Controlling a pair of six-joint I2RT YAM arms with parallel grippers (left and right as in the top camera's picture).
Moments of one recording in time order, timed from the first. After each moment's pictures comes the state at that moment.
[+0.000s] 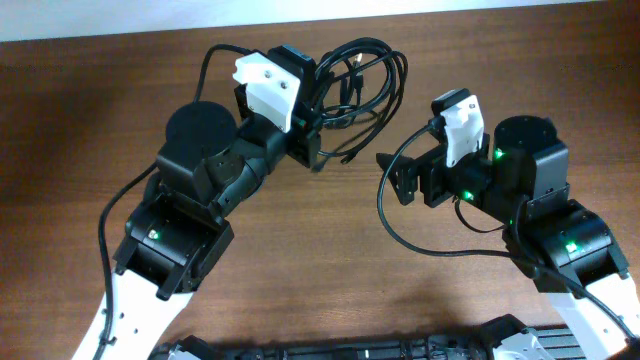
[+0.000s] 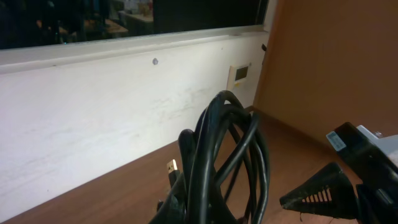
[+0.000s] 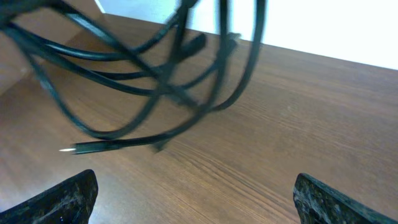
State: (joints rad) left arm -0.57 1.19 1.37 -0.28 0.15 -0.05; right arm 0.32 0.99 1.13 -0.65 -0.31 0.06
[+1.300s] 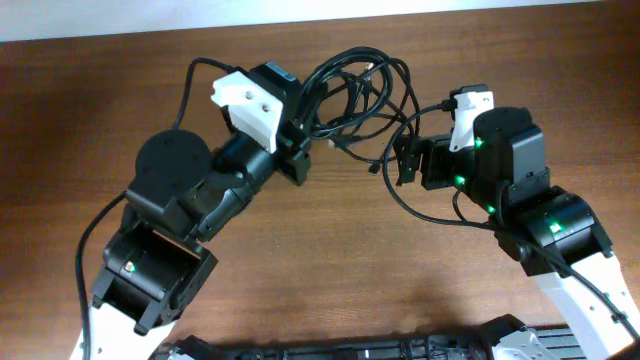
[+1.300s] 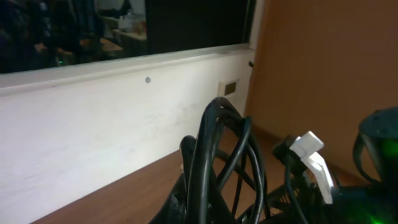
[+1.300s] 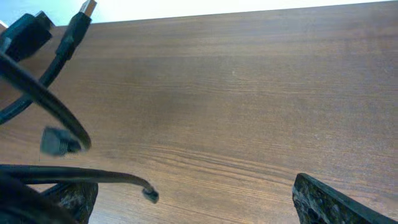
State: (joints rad) left arm -0.58 1.09 1.36 -0.28 0.16 -0.05; right arm 0.33 1.06 1.14 -0.72 -0.02 0.28
